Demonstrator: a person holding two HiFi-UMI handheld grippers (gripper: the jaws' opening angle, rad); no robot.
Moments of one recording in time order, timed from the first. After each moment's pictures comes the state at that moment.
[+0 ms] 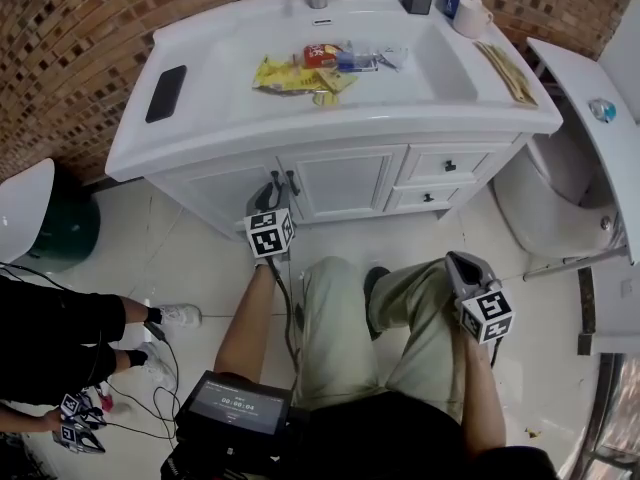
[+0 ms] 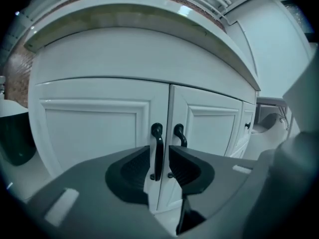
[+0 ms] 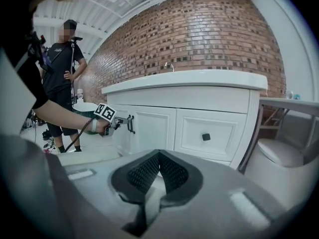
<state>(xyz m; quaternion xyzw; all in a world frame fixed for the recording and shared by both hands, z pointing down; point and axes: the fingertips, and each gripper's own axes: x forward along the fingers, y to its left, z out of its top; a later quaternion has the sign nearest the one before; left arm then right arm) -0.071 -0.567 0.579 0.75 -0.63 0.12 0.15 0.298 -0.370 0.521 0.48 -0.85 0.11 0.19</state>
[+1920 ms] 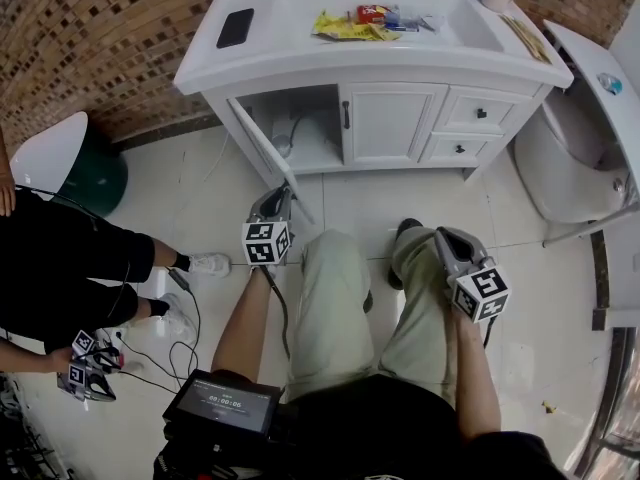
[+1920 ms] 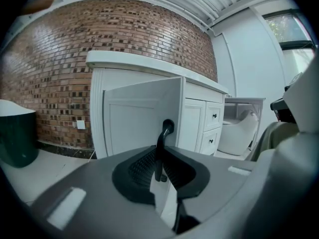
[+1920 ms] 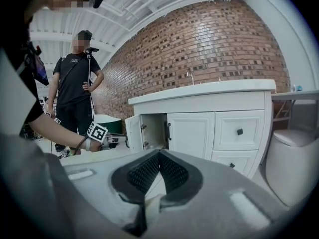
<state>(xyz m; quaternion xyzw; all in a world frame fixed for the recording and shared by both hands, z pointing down) -0.181 -0.348 0.586 0.79 -0.59 0.11 0.12 0.155 -0.236 0.501 0.45 -0.88 0.11 0.13</state>
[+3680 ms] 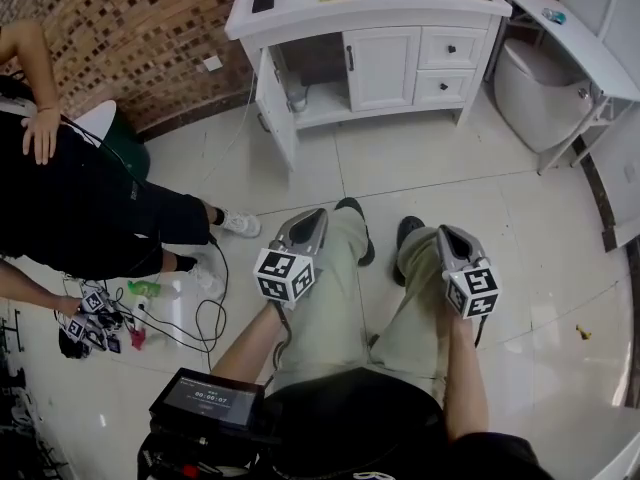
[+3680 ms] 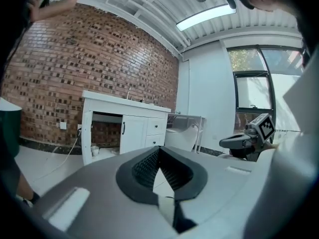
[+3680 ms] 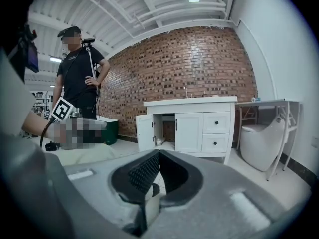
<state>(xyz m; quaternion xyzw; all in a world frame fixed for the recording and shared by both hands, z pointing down) -0.132 0.062 0.473 0.89 -0.44 0.06 0.11 0.102 0.109 0.499 0.54 -0.83 0.10 0.11</state>
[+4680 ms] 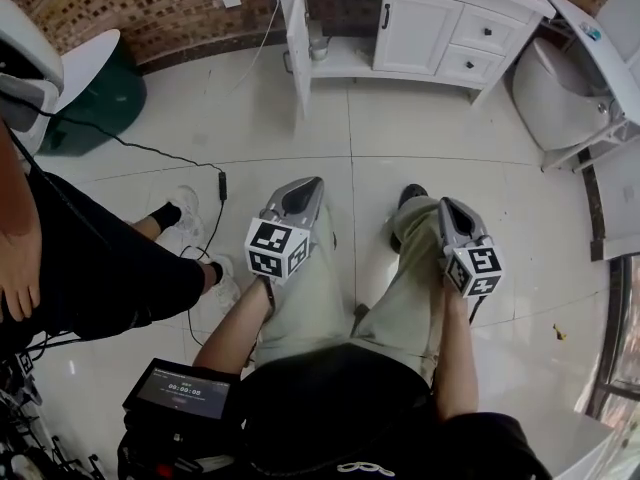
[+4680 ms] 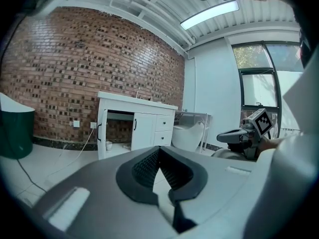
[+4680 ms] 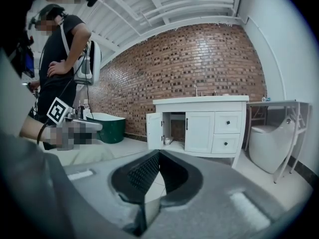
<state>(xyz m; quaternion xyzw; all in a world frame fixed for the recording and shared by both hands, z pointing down) -0.197 0.102 0.490 0.87 -0.47 0.07 0.12 0.044 0.115 0.505 0.51 -0.85 0.10 0.12</state>
